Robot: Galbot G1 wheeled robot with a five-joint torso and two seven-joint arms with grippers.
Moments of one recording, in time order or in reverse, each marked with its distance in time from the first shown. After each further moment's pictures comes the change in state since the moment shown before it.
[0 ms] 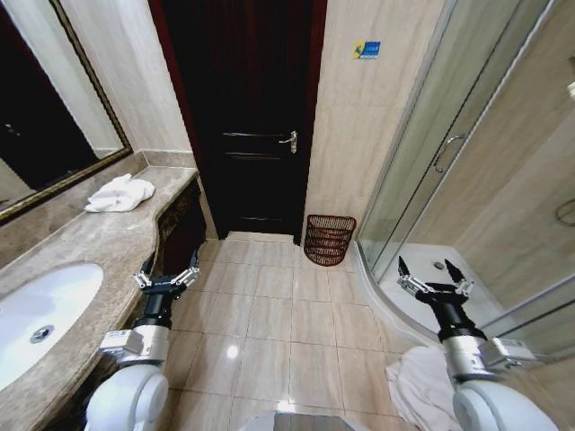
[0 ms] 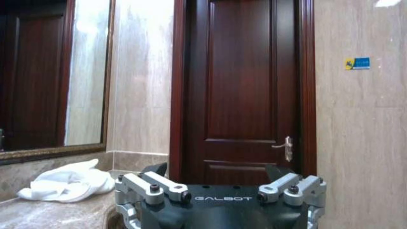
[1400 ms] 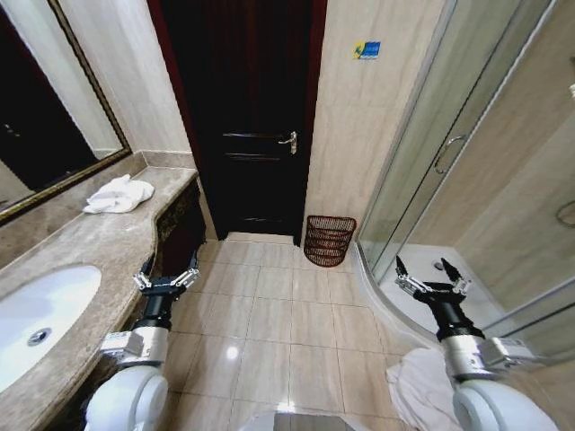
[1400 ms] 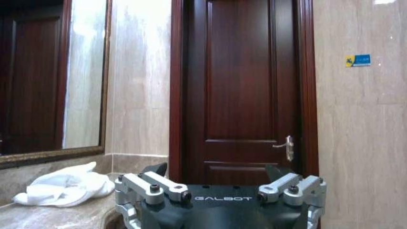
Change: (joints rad) left arm 0.004 0.003 -0.005 0.012 0.012 -0.019 0.006; right arm -0.003 -0.008 -0.002 -0.002 0.016 0.010 -0.014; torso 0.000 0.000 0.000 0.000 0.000
